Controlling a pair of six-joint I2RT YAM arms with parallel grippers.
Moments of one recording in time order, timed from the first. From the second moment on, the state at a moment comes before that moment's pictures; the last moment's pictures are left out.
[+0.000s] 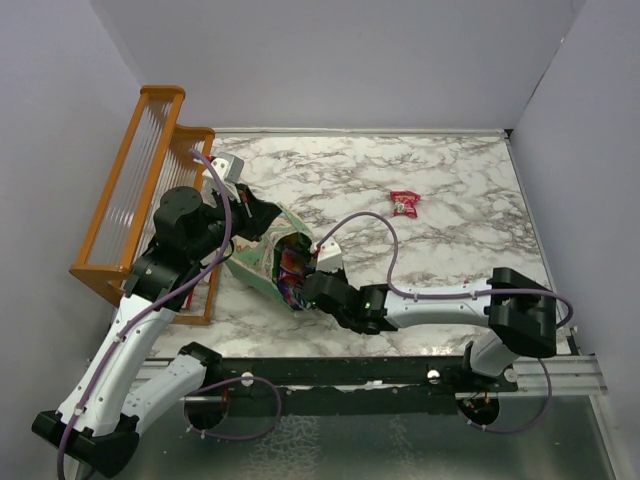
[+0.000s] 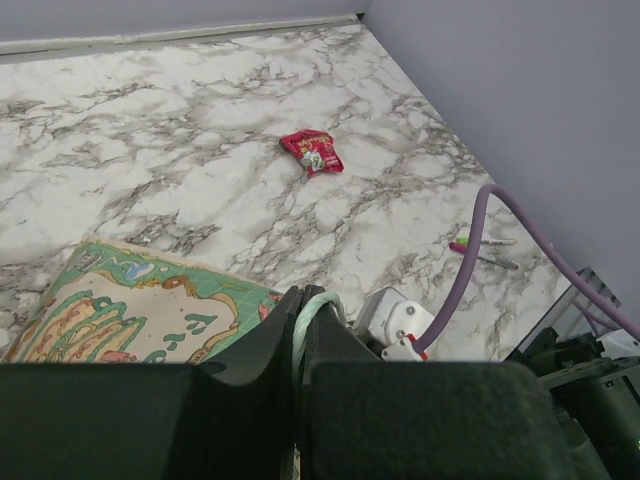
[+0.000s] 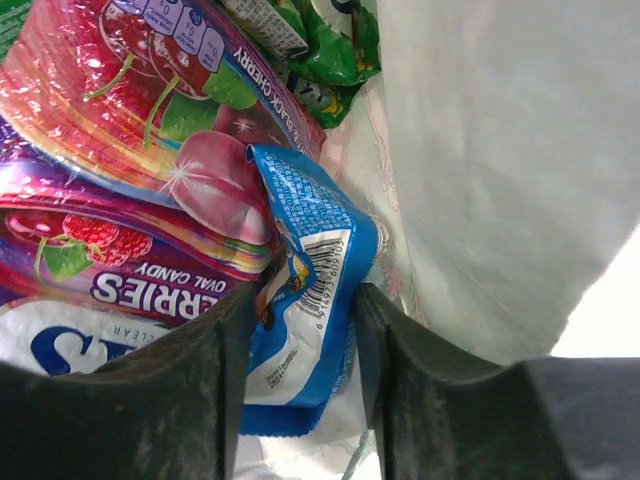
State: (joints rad) left arm -0.42 0.84 1.06 -0.39 0.30 -0.36; right arm 1.28 1.59 0.93 -0.07 0.69 0.58
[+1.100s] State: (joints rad) left arm -0.42 0.86 1.06 -0.39 0.29 -0.34; right arm 1.28 1.02 0.76 0.02 0.26 0.16
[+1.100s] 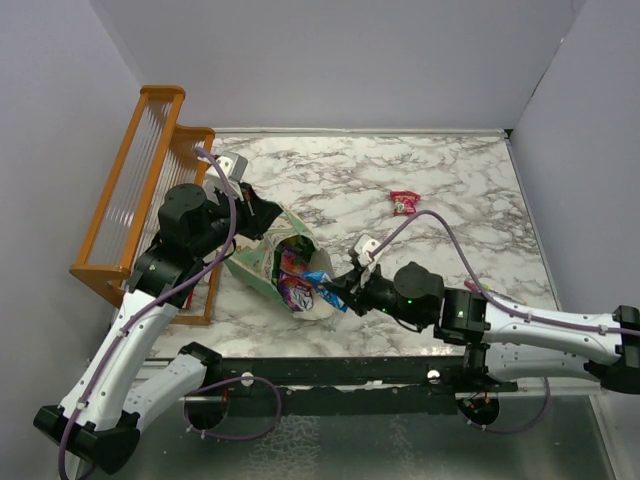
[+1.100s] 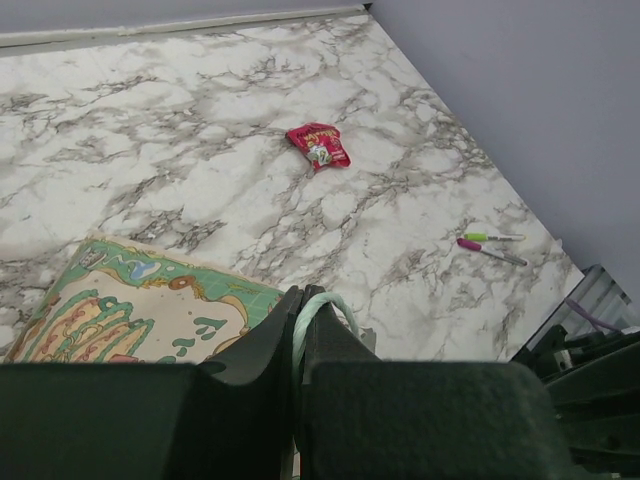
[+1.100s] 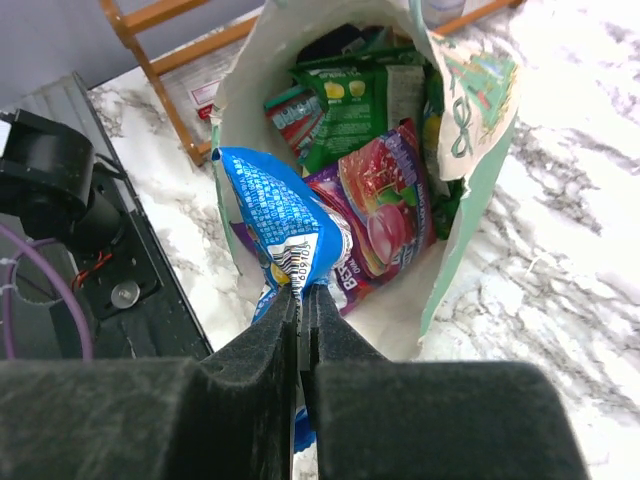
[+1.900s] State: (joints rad) left arm -0.42 0.86 1.06 -0.39 0.28 -0.31; right arm 1.25 0.84 0.74 -0.19 0.97 0.23
